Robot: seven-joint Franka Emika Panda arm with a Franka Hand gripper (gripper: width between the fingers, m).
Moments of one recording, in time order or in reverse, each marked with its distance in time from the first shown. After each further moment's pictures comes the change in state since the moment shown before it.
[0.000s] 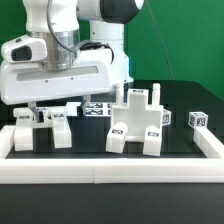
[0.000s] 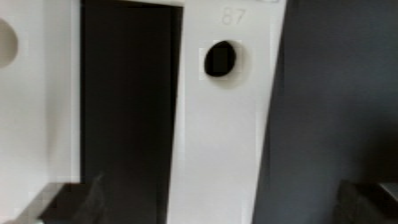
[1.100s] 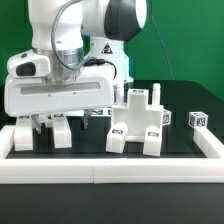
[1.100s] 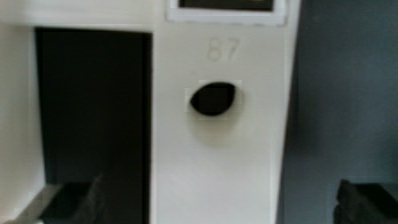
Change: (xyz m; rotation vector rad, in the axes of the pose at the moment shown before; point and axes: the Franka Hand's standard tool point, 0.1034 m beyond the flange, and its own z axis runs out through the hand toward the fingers) arm -0.007 -0.004 0.031 -0.023 -0.022 0.051
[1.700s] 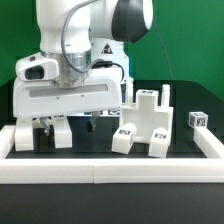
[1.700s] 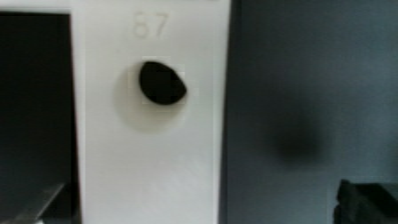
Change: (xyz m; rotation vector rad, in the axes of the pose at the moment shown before) arm 0.006 -0.013 0.002 0.010 0.001 0.005
